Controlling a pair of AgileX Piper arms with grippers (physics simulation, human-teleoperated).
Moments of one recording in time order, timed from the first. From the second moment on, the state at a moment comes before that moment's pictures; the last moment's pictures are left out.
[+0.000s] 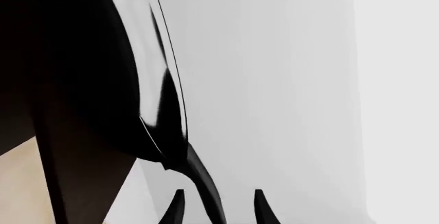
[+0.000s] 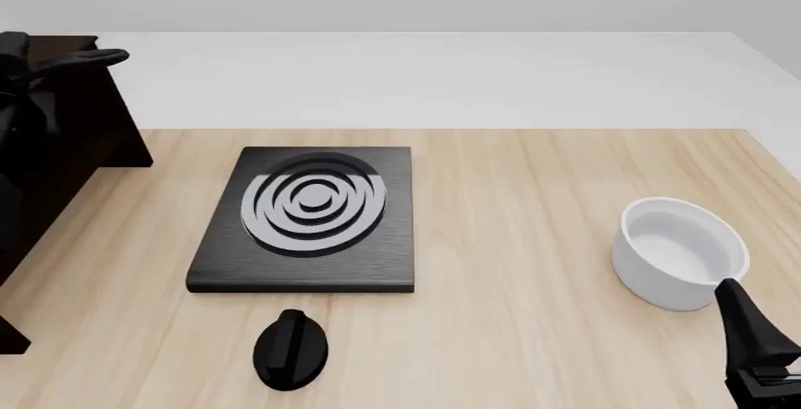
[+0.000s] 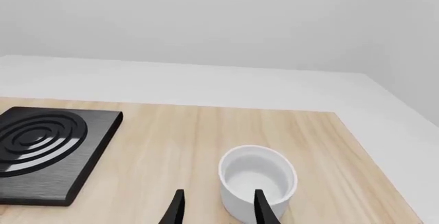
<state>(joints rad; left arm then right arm) 0.26 1.45 -0.71 -0.79 -1.39 -0.01 0.00 -0.13 0.21 -0.06</state>
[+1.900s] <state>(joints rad) 0.02 0.85 -0.67 0.04 -0.22 -0.03 0.00 -0.13 0.19 -0.05</state>
